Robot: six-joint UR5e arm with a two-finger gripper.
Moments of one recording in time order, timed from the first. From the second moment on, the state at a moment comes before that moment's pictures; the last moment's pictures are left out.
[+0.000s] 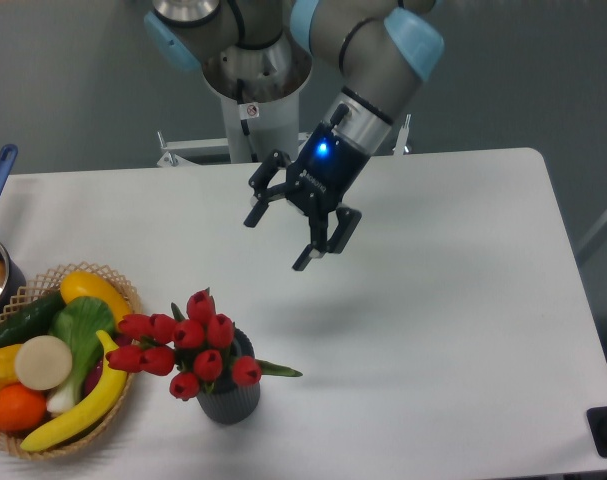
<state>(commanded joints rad) 2.68 -1.69 -1.97 -0.95 0.53 1.51</state>
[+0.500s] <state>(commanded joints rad) 2.64 -1.79 -1.89 -0.93 0.44 1.47</state>
